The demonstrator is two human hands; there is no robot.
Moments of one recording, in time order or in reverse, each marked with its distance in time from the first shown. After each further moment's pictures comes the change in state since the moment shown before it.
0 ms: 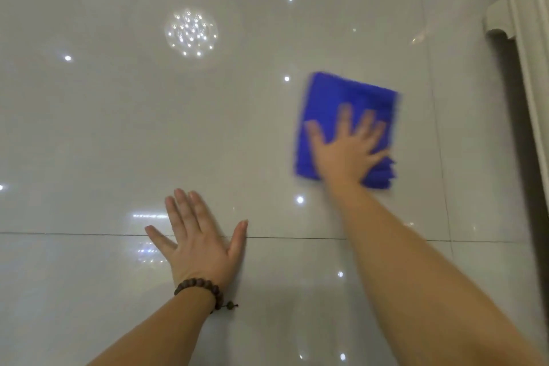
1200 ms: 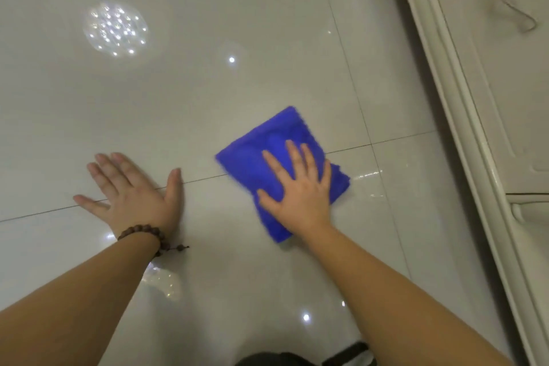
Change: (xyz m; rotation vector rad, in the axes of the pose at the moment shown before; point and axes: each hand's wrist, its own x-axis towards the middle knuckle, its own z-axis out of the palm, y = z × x) left_hand -0.006 0.002 0.005 0.039 0.086 0.014; right_hand -0.165 0.145 0.021 -0.076 0.049 -0.340
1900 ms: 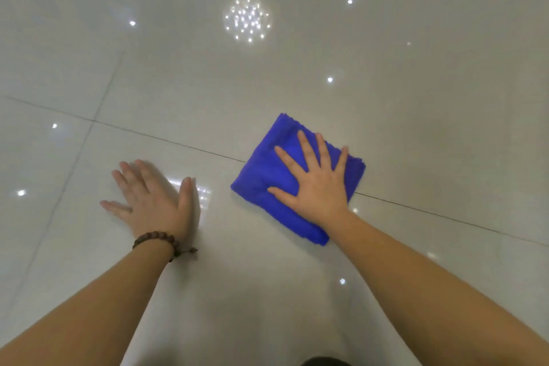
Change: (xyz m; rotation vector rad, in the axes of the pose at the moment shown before) left_hand -0.034 -0.182 -0.019 -0.152 0.005 -0.449; right_hand 0.040 -0.173 0.011 -0.123 -0.109 -0.615
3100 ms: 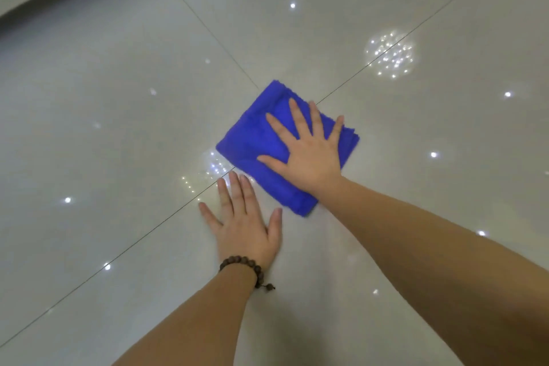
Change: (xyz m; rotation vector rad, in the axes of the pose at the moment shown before) left_hand 0.026 -0.080 0.014 -0.111 0.018 -0.285; right_hand 0.178 -0.286 -0.020 -0.091 -0.119 -0.623
